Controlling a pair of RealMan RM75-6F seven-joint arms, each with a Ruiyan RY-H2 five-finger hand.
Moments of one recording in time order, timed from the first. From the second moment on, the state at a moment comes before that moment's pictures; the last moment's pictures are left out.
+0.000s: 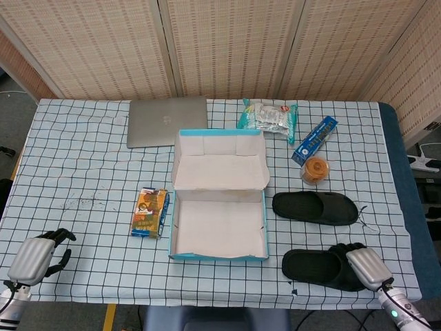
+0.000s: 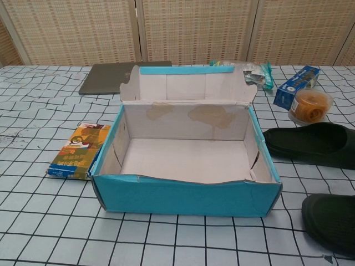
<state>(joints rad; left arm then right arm) -0.15 -1.17 0.04 -1.50 1.57 1.39 -0.01 0.19 -1.20 -0.16 -1.45 -1.61 1.15 0.07</state>
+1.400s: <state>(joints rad) -0.15 -1.16 0.03 -1.50 1.55 1.39 -0.03 0.69 -1.23 0.16 -2.14 -0.91 0.99 -0.67</state>
